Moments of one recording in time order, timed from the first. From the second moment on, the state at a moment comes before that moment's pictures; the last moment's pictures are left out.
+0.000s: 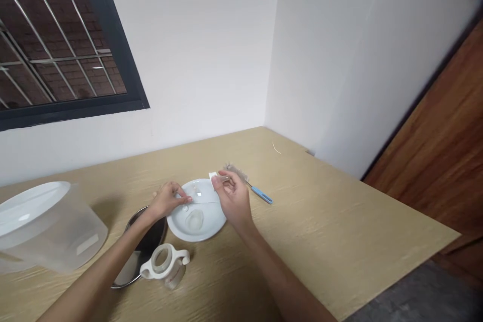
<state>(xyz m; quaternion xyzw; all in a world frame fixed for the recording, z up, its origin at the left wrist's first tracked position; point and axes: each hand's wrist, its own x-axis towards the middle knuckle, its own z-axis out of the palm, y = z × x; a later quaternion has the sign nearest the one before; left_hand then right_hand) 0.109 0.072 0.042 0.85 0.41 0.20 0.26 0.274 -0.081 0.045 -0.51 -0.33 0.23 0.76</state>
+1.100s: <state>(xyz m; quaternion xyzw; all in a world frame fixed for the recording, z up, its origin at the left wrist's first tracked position) 0.093 0.013 0.090 0.96 0.19 0.18 0.09 0.251 -0.086 0.023 -0.57 -0.52 0.13 0.62</state>
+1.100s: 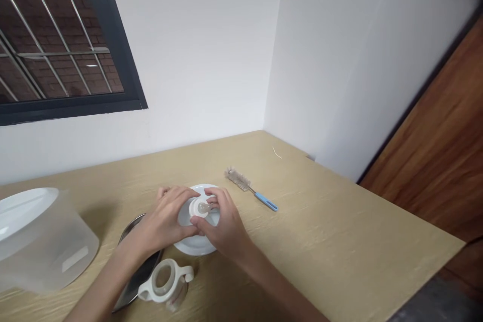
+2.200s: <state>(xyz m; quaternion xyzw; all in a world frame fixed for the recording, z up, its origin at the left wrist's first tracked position) 0.085 0.029 0.071 0.92 0.26 0.18 0.23 0.259 -0.097 0.015 -0.51 -0.56 0.01 0.65</state>
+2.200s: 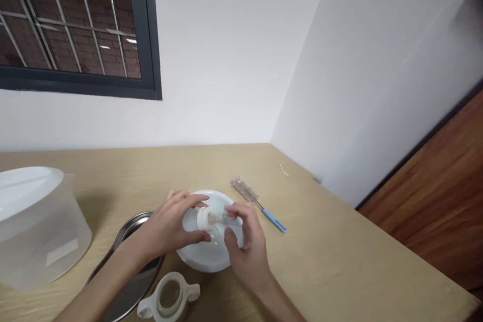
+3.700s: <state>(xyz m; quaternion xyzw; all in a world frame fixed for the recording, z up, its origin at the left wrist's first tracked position) 0.103 0.032 0.058 0.62 0.17 0.23 0.73 0.247 -0.096 0.021 -0.45 -0.44 0.25 0.74</state>
